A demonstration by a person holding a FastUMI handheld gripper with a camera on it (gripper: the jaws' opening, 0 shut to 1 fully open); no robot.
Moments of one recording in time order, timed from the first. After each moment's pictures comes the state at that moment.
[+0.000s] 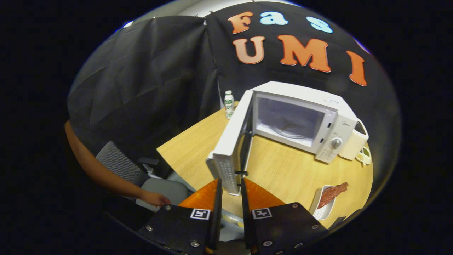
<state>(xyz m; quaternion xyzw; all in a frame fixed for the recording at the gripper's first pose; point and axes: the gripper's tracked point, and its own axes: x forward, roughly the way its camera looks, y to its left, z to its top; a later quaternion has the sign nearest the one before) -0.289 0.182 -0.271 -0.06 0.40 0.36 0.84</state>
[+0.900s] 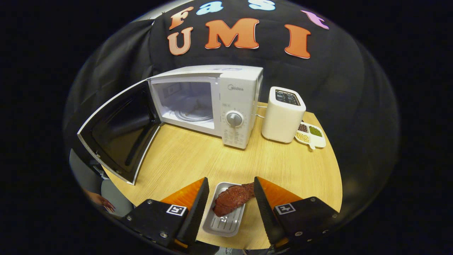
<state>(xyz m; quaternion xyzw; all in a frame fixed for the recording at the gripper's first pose) -0.146 -0.037 -0.399 -0.10 0.46 0.22 0.85</state>
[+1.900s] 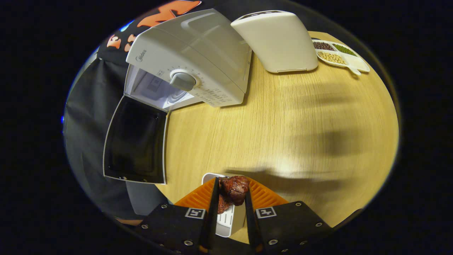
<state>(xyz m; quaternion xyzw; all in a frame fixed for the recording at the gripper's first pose) -0.142 -0.039 -0.473 0.16 0.68 0.27 0.67</state>
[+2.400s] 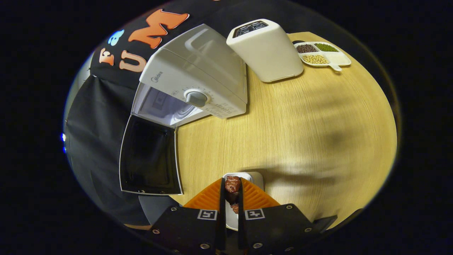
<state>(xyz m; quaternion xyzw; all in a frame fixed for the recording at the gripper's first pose) -0.143 -0.032 -0.429 0.19 0.65 0.22 0.70</state>
